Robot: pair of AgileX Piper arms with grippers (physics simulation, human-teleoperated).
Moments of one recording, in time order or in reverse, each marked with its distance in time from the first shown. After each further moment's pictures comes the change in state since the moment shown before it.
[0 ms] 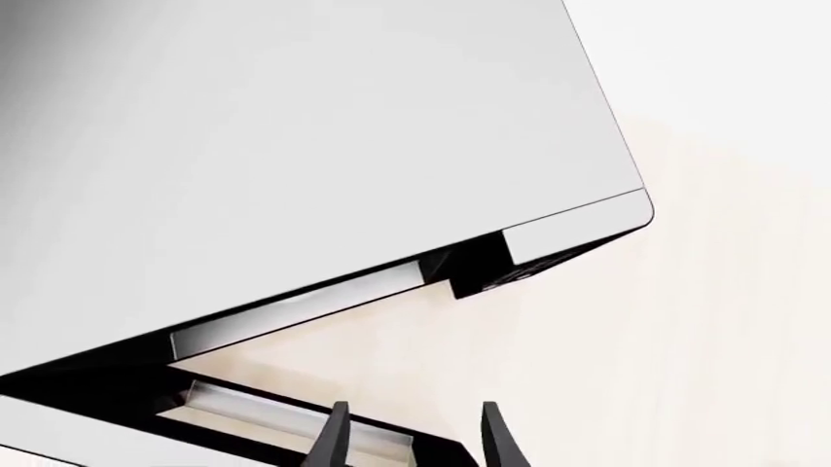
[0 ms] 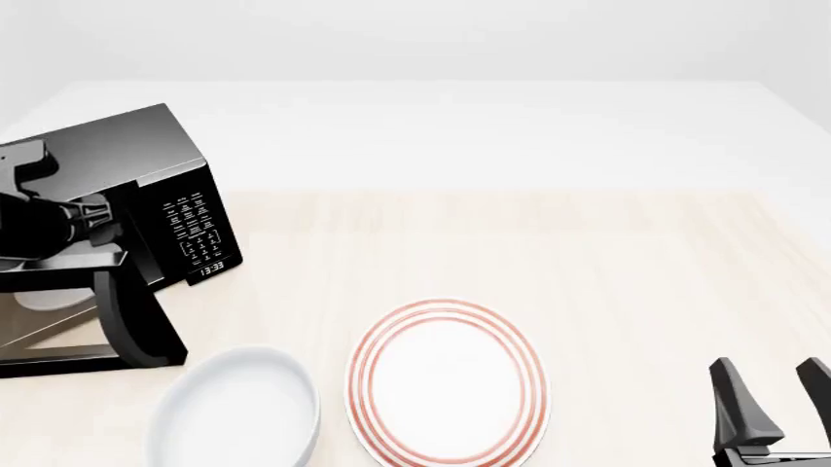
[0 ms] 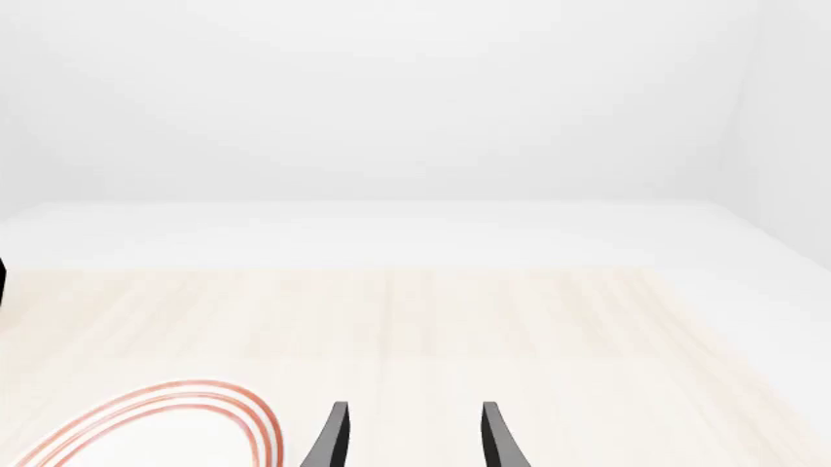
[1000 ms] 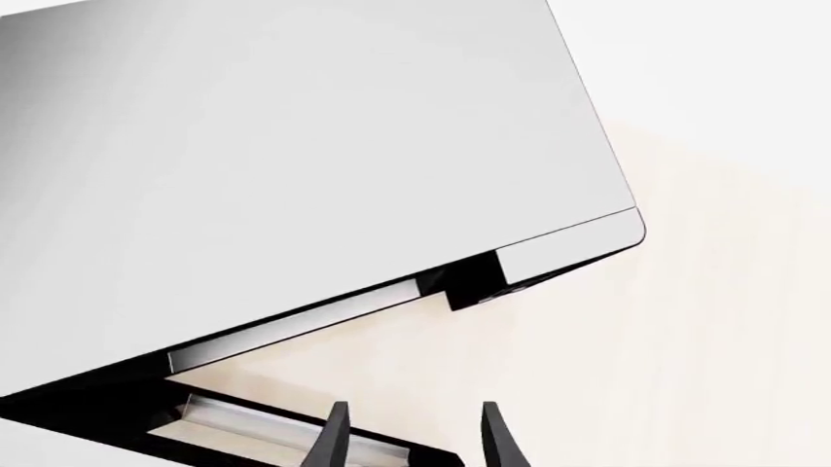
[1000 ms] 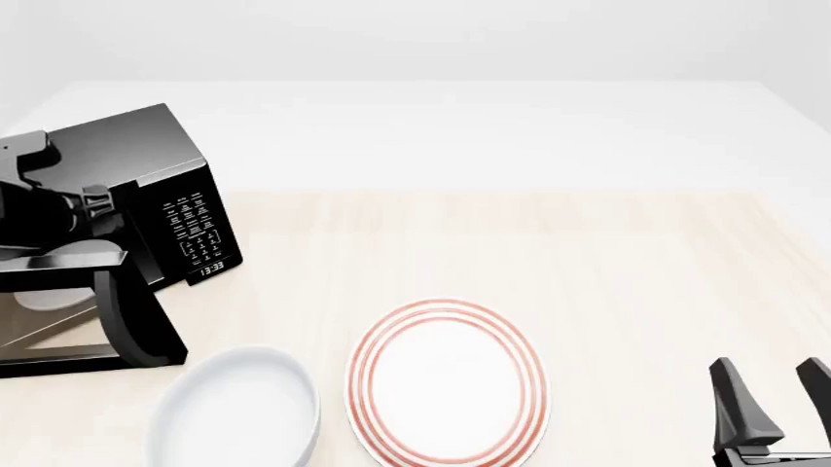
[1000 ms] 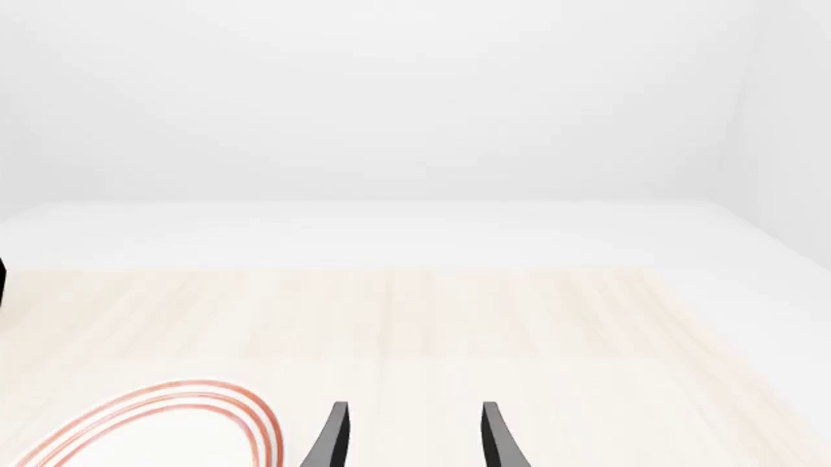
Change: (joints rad) left arm -0.004 0.033 -0.048 0.011 -0.003; right arm 0.000 0.000 0.000 0.000 0.000
